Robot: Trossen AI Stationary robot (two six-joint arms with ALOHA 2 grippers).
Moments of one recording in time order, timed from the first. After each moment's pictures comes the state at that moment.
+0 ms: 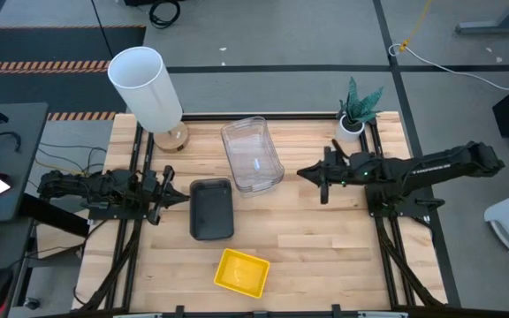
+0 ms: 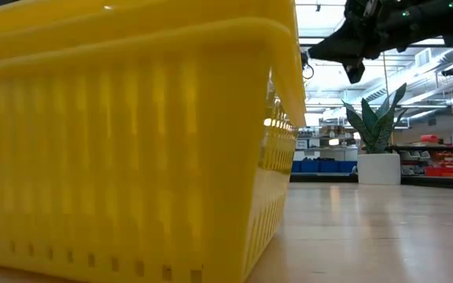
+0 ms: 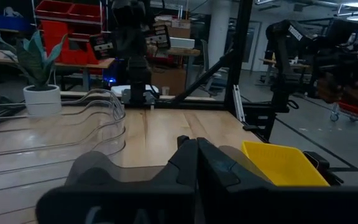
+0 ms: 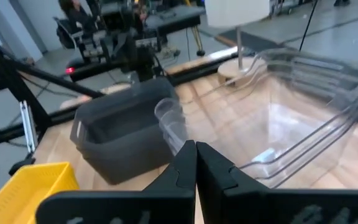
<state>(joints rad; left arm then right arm) -0.13 0.01 0.04 0.02 0.01 -0.09 0.03 0.88 0.44 0.24 0.19 0.28</state>
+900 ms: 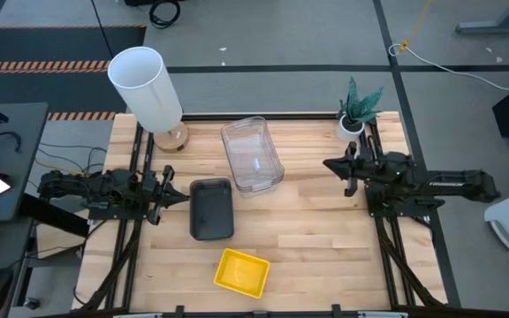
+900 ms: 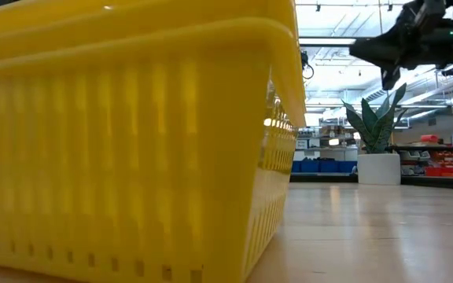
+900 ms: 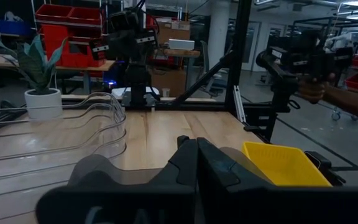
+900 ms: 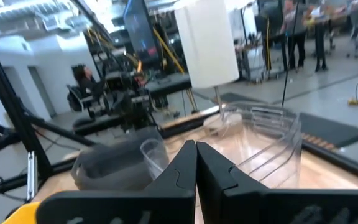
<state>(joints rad) -0.13 0.01 0.04 0.03 0.01 -0.07 -0.12 0.29 0.15 0.22 0.11 0.24</state>
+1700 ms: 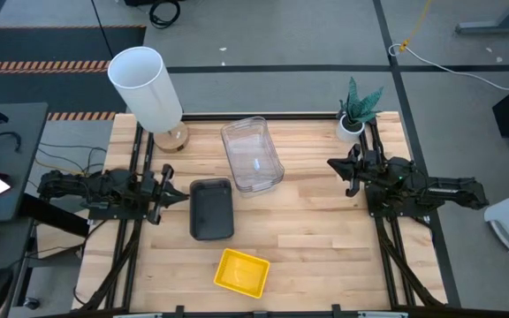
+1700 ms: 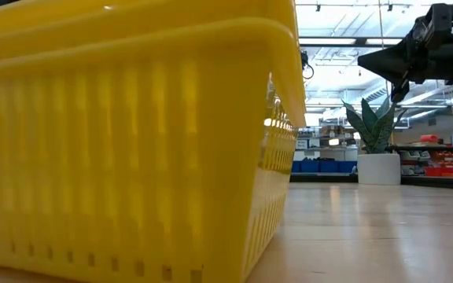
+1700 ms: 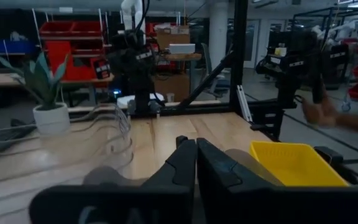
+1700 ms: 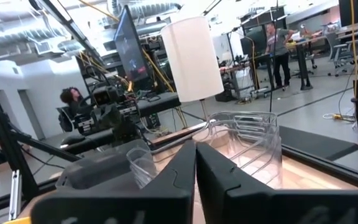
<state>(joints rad) -0.13 0.01 0.04 0.04 0.00 0.01 -0.13 0.04 0.01 0.21 0.16 0.24</state>
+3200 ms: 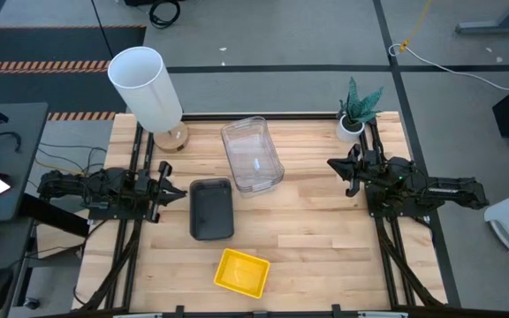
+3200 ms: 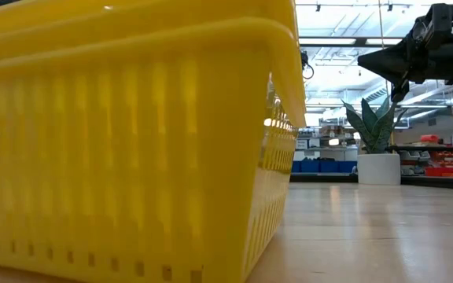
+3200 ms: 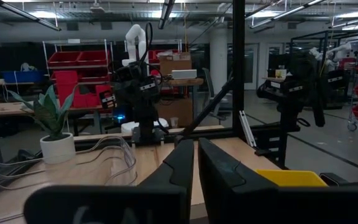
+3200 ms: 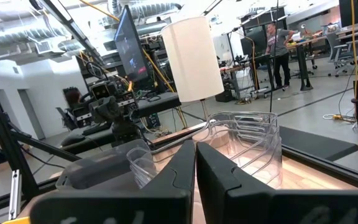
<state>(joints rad) -0.13 0.01 0.04 0.16 0.00 0.04 -0.13 0.04 0.01 0.21 0.16 0.23</state>
